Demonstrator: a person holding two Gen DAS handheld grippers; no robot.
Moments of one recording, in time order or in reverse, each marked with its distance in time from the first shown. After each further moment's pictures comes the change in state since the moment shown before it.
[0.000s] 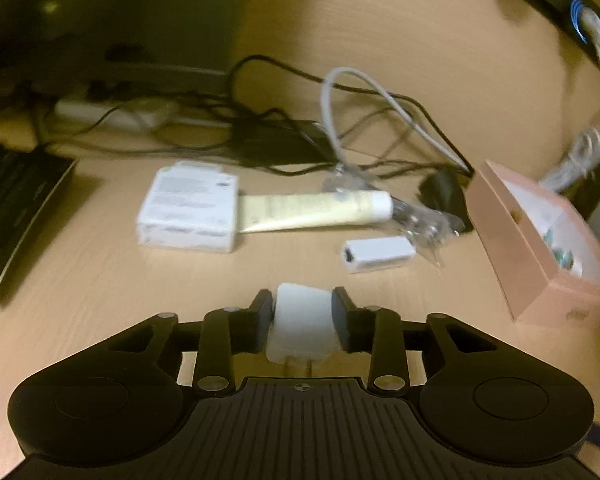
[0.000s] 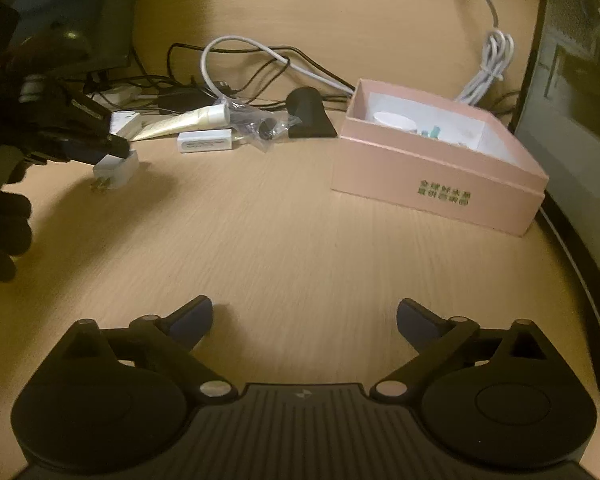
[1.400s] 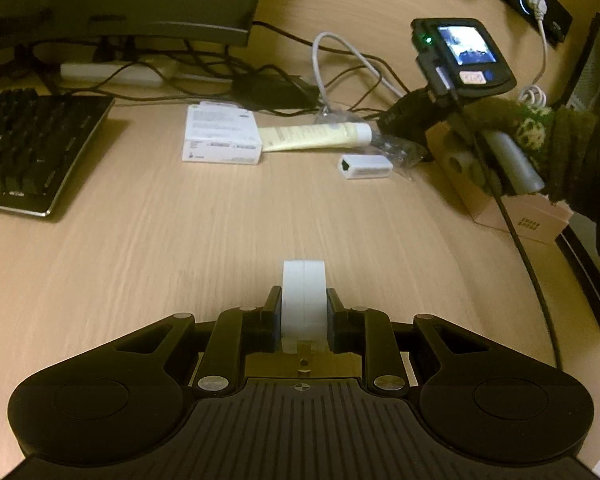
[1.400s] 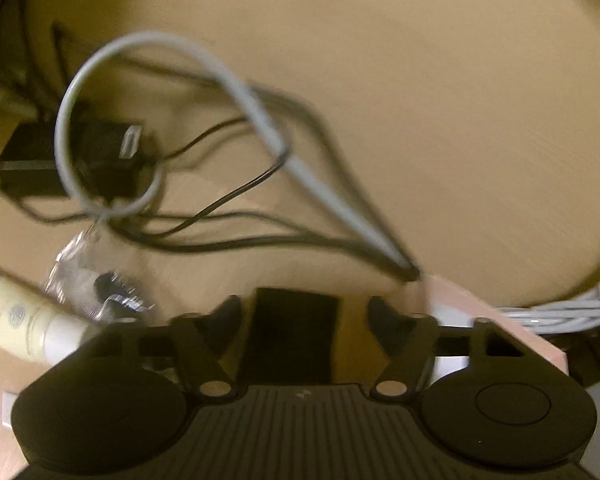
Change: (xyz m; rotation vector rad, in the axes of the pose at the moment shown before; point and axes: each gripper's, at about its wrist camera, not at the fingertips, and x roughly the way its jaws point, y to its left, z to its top) left arm -0.066 0.057 -0.050 0.025 0.097 -0.148; right arm 0.226 0.053 0.232 -0.302 0.190 -0.187
